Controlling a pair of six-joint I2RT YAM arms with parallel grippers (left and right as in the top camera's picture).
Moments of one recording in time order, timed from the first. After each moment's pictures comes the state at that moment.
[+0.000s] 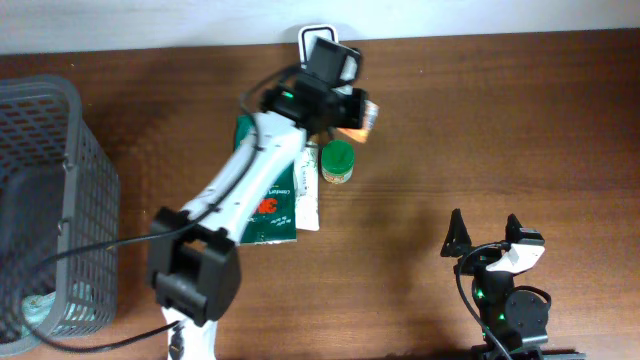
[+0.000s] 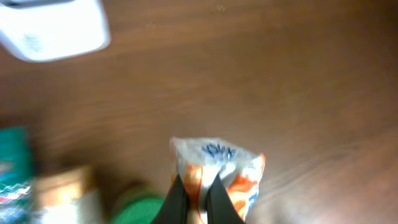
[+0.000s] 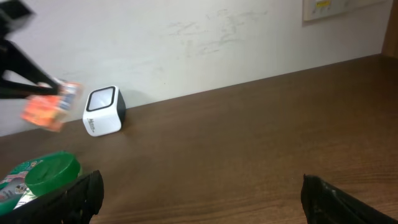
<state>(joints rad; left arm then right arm) -0.54 2.07 1.88 -0.65 0.17 -0.36 0.08 0.01 0.01 -0.06 0.13 0.23</state>
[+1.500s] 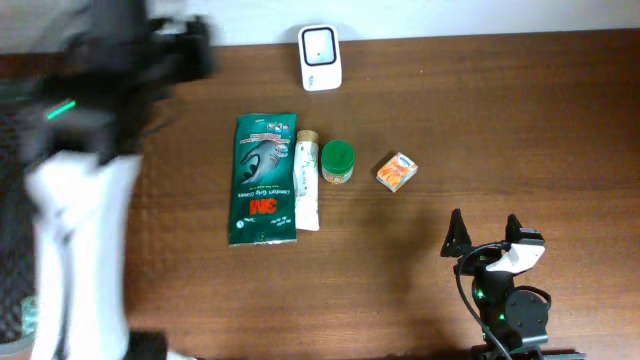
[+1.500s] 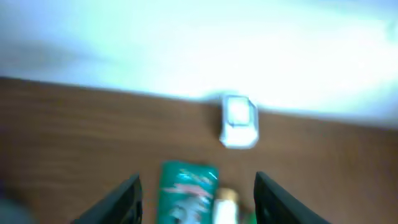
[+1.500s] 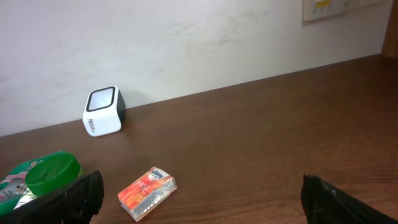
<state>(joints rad) -0.11 1.64 2.22 -1.12 -0.01 -0.26 0.08 0.01 0.01 -0.06 0.13 0.23</state>
